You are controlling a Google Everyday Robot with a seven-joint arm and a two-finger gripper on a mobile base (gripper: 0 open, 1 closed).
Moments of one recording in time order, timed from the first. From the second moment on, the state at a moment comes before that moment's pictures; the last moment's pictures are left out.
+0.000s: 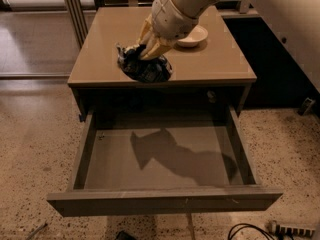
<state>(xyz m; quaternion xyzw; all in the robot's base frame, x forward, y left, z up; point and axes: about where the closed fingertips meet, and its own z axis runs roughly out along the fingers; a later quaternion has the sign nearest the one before) 0.608 0.028 0.948 -0.83 0.46 0.06 0.31</state>
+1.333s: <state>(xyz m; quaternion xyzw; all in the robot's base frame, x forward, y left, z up) 0.517 0.031 0.885 -0.81 0.48 0.11 0.32</state>
